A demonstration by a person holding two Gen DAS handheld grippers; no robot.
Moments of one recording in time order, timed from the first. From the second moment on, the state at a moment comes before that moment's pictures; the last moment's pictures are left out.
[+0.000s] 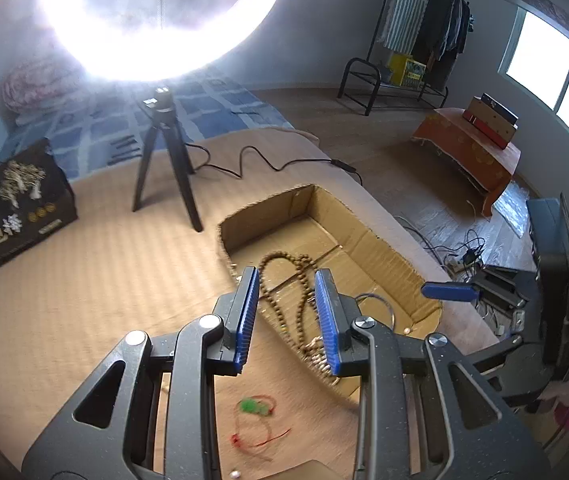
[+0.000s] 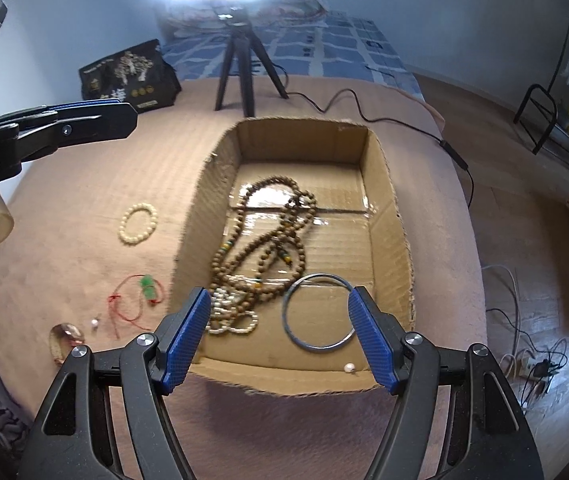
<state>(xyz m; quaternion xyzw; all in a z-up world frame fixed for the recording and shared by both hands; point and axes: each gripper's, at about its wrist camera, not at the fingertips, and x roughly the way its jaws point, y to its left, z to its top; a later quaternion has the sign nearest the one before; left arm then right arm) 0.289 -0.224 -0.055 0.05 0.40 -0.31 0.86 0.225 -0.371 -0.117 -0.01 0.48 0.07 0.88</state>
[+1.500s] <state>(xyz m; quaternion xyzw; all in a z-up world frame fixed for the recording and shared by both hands) 0.174 -0.035 -0.141 0.00 0.49 -0.27 0.83 0.185 -0.251 -0.127 0.01 0.48 0.19 0.86</state>
